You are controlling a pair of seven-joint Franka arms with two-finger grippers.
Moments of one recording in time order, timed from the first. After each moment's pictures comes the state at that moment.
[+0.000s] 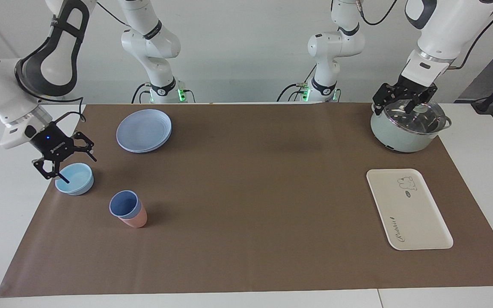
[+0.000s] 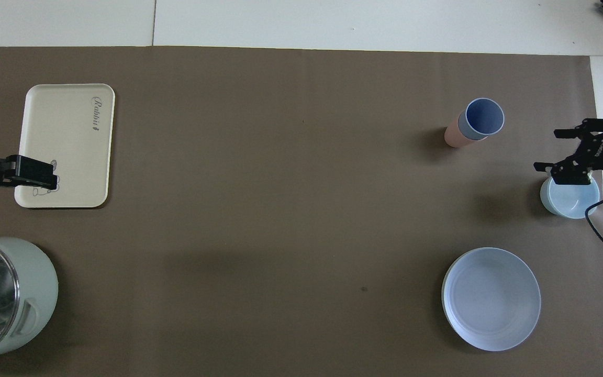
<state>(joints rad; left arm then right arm) 0.03 -0.08 -0.09 -1.67 -0.02 1.58 -0.04 -0.25 0.26 -0.11 -1.87 0.72 2.09 -1.59</state>
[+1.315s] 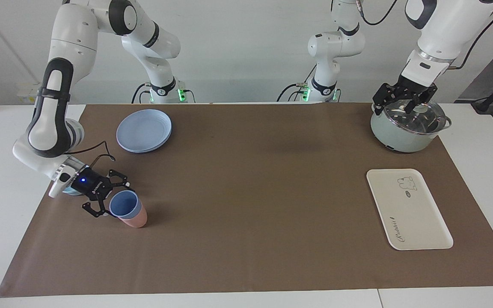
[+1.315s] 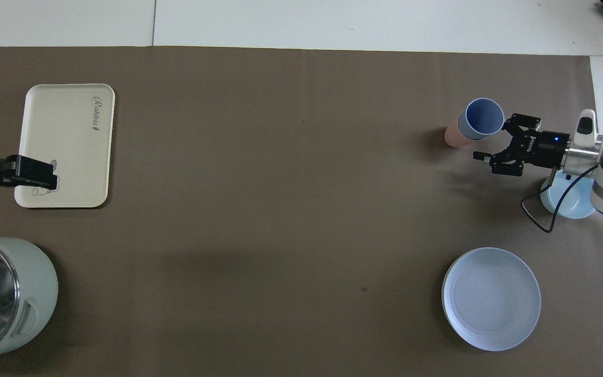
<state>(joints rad) 0.03 -0.08 -0.09 -1.67 -0.02 1.58 -0.04 -0.24 0.48 -0.06 -1.83 1.21 2.02 -1.96</state>
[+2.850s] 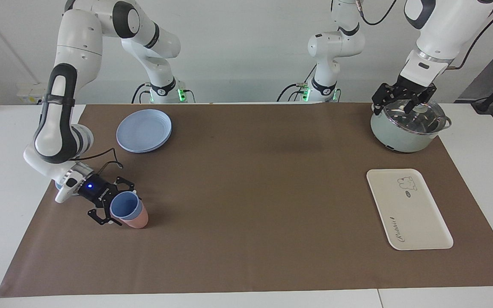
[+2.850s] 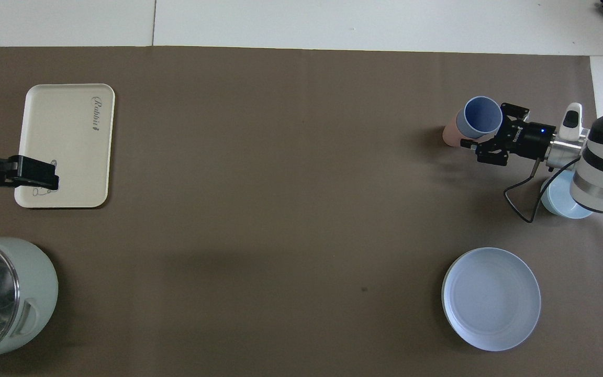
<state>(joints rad) 0.03 -0.08 -0.10 -1.67 -0.02 1.58 -0.04 -0.20 0.51 -0.05 -1.80 1.32 2.08 -2.00</state>
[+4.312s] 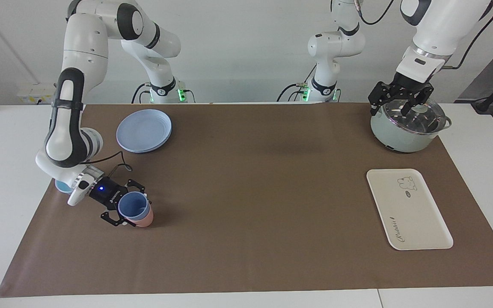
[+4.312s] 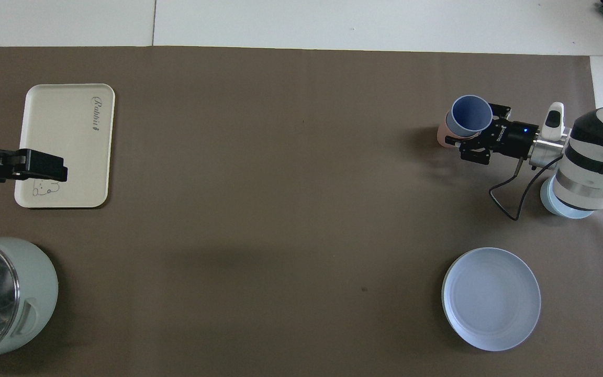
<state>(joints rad) 0.03 -0.08 -0.12 -1.66 -0.04 1.62 -0.03 -0.15 0.53 -0.05 -1.80 1.37 2.08 -2.05</state>
